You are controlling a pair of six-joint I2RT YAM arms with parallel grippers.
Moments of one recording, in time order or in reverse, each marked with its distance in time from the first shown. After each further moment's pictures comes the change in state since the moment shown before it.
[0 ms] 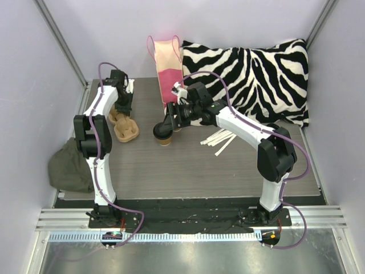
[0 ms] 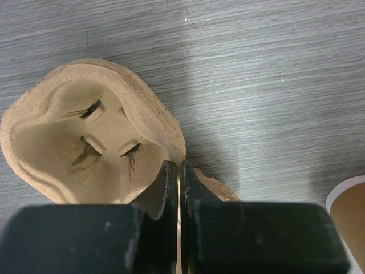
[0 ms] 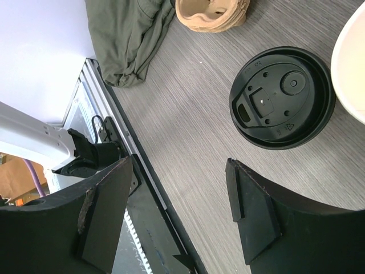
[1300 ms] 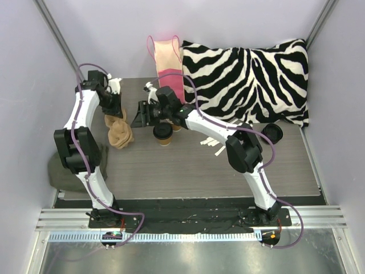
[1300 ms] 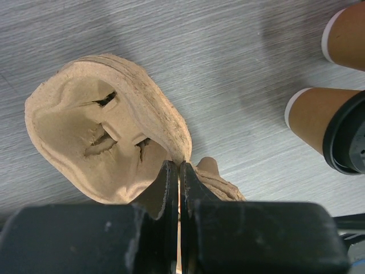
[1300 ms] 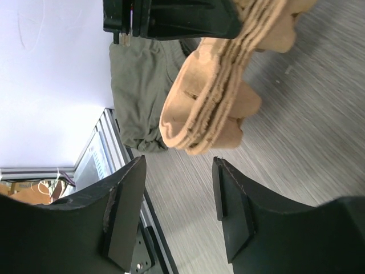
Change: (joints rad) left arm 0.120 -0.270 -0.184 -0.067 0.273 0.132; right arm 0.154 0.337 0.335 0.216 0.125 0.181
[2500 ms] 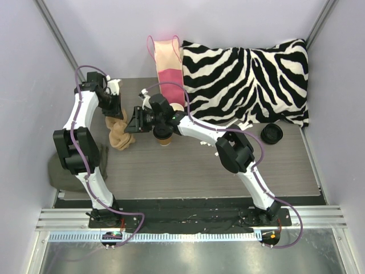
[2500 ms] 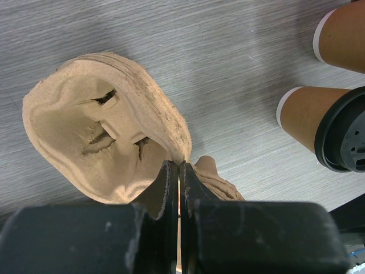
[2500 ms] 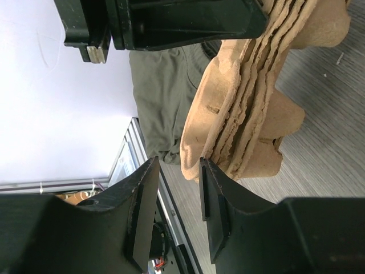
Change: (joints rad) left arm 0.016 -0.014 -0.027 0.005 0.038 -0.034; right arm 0.061 0.110 0.035 0.129 0.003 0.207
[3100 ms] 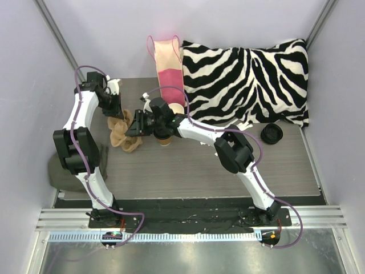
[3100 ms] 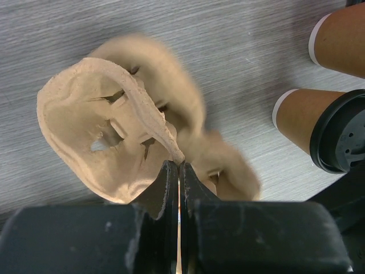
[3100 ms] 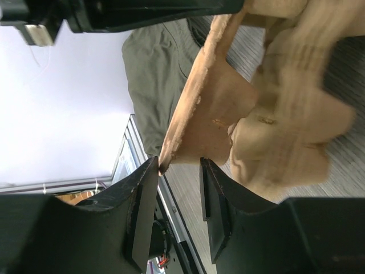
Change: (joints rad) left arm 0.000 0.000 0.000 0.002 0.004 -0.016; right arm 0.004 0.002 -0.048 0.029 0.000 0.040
